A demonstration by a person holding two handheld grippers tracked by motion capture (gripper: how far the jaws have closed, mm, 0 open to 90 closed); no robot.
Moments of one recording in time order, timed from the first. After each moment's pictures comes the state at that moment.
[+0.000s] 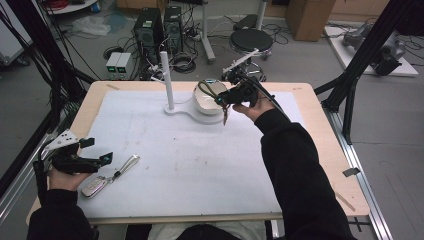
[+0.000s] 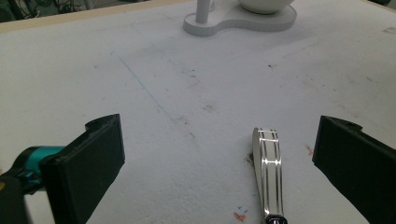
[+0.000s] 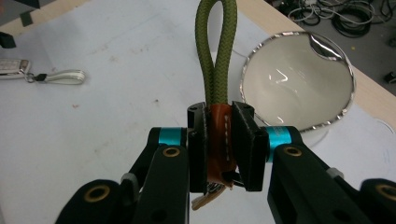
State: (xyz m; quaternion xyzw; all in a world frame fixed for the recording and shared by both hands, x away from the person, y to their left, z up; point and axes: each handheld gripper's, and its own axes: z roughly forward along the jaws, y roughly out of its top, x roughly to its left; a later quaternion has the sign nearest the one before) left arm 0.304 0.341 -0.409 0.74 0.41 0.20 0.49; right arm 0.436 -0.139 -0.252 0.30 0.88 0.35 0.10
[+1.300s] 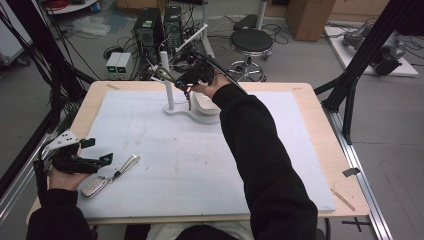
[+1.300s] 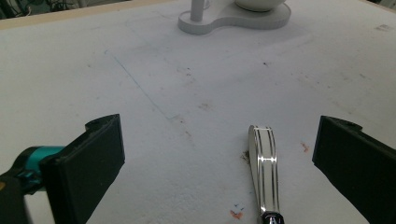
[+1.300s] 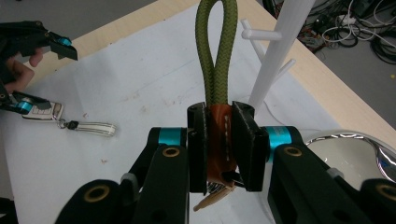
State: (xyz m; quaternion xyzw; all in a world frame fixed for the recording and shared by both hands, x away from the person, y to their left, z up) left arm 0.305 0.341 -0.409 0.75 0.41 0.19 0.49; right arm 0.479 -0.031 -0.222 0.25 0.90 0.35 0.07
